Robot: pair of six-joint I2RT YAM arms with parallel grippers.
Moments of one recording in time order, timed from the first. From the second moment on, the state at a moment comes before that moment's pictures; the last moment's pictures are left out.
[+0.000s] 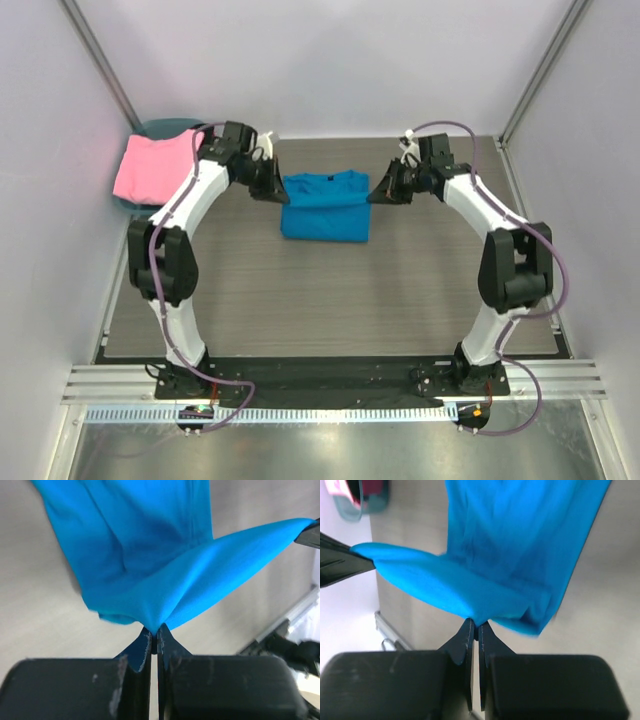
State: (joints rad) left arm -0.25 1.88 1.67 -0.78 0.53 -0.26; right arm 0.18 1.75 1.38 -0.45 -0.61 0.49
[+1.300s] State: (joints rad) left arm -0.23 2.14 1.87 -0.74 0.62 -0.17; right arm 0.12 2.27 1.72 -0.40 -0.59 0.44
